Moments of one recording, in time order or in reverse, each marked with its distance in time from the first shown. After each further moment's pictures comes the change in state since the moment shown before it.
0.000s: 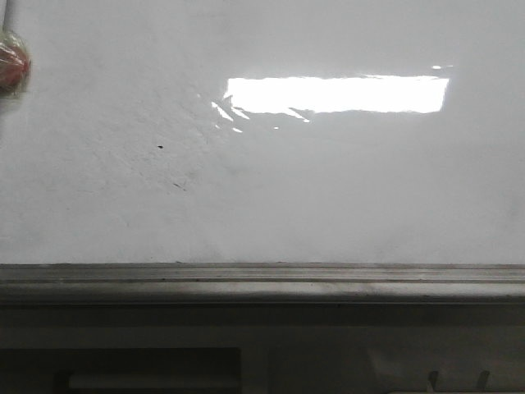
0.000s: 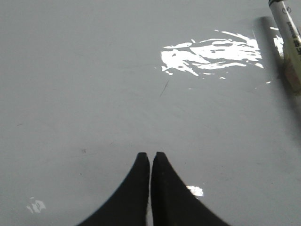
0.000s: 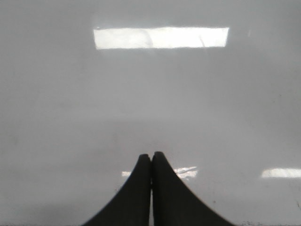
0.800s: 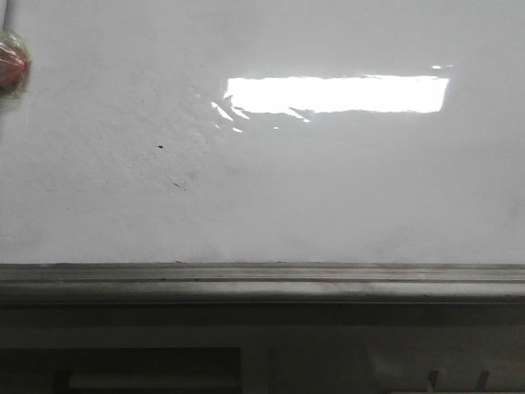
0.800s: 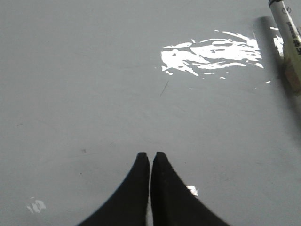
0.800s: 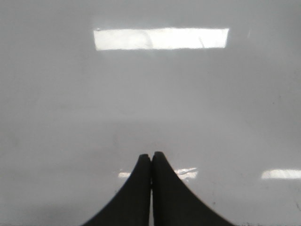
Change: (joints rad) left arm 0.000 0.000 0.000 0.000 0.000 0.000; right arm 0.000 0.000 0.000 0.000 -0.002 0.000
